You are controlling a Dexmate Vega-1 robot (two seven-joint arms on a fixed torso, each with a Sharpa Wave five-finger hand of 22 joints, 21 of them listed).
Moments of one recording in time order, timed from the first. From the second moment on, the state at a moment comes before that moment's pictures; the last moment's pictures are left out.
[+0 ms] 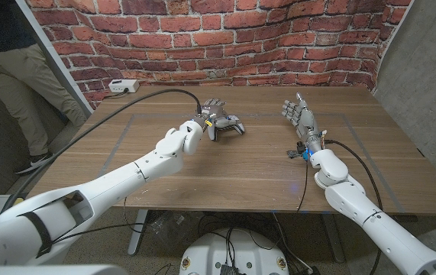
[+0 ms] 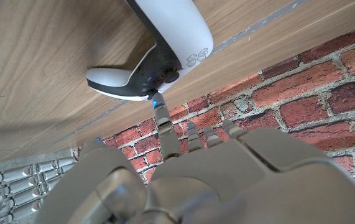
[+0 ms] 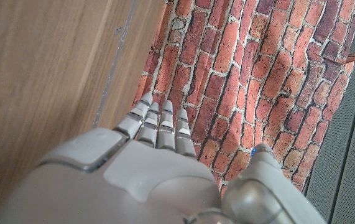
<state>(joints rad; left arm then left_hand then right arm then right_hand) 0.54 0.60 0.93 -1.67 0.77 0.43 -0.03 0.29 0.05 -0.02 0.02 0.24 0.72 -0.12 0.23 0.18 0.03 -0.04 0.21 0.19 -0.13 -0.03 0.19 0.18 -0.17 0.05 0.20 0.18 -1.02 -0.51 -0.35 -1.51 0.50 0.37 -0.13 0.09 -0.06 0.27 -0.07 0.20 0.24 0.09 0.19 0.19 0.26 0.15 0.21 0.19 0.17 0.12 0.18 0.18 0.24 0.03 0.21 0.18</state>
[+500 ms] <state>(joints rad) 0.52 0.59 0.94 -1.64 0.78 0.43 -0.04 0.29 0.05 -0.03 0.02 0.26 0.73 -0.13 0.23 0.18 0.03 -0.04 0.21 0.19 -0.13 -0.03 0.19 0.18 -0.17 0.05 0.20 0.18 -1.01 -0.51 -0.35 -1.51 0.51 0.37 -0.12 0.09 -0.06 0.27 -0.07 0.20 0.24 0.08 0.19 0.19 0.25 0.14 0.20 0.18 0.17 0.12 0.18 0.18 0.24 0.03 0.21 0.18</state>
